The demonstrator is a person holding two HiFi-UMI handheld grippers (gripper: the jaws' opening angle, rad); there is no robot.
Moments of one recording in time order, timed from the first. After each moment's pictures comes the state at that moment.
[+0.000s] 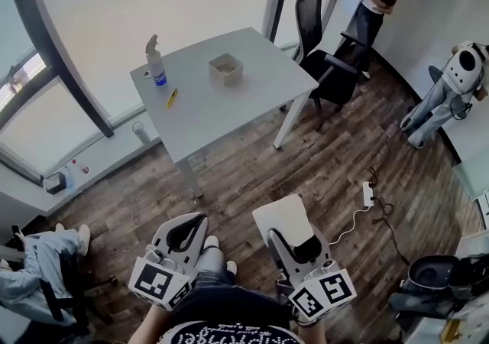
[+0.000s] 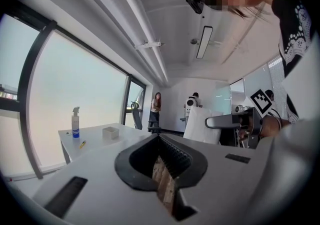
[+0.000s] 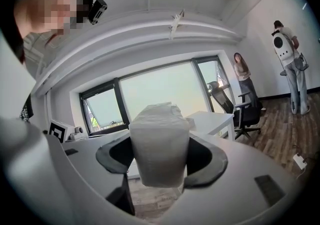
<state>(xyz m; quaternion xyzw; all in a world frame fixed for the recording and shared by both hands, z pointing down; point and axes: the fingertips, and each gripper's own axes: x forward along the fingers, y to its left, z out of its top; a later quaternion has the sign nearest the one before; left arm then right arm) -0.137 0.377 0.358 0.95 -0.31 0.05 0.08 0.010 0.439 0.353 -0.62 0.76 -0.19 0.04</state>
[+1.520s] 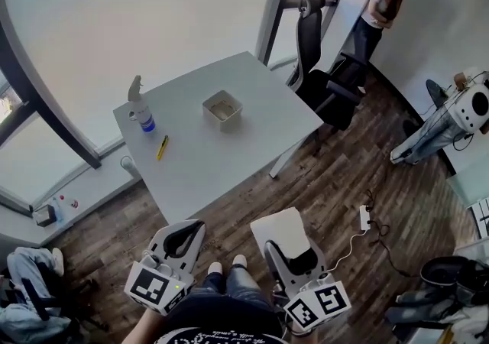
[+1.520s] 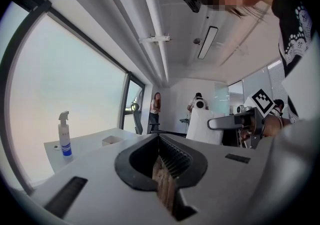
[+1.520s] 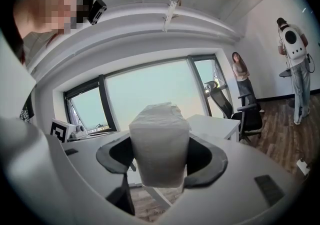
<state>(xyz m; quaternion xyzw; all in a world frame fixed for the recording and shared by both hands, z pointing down) -0.110 0.186 0.354 0.96 -0.27 0.05 0.08 0.032 0.263 0.350 -0.65 0.73 -0.19 0.04</state>
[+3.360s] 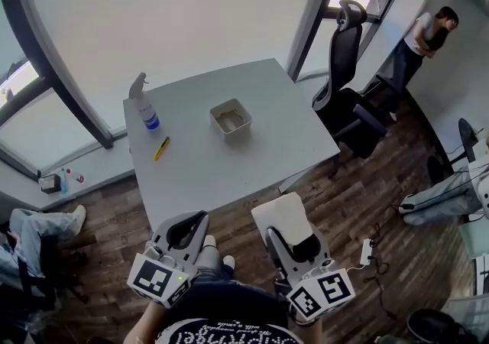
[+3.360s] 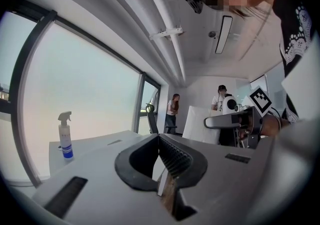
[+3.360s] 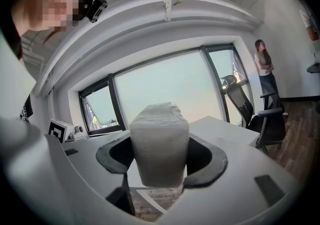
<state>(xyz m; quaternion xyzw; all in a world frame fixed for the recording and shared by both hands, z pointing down) -0.029 0.124 0.357 0.92 -0.38 0.04 0.08 0.121 0.159 0.350 -0.56 0.81 -0.19 0.02</state>
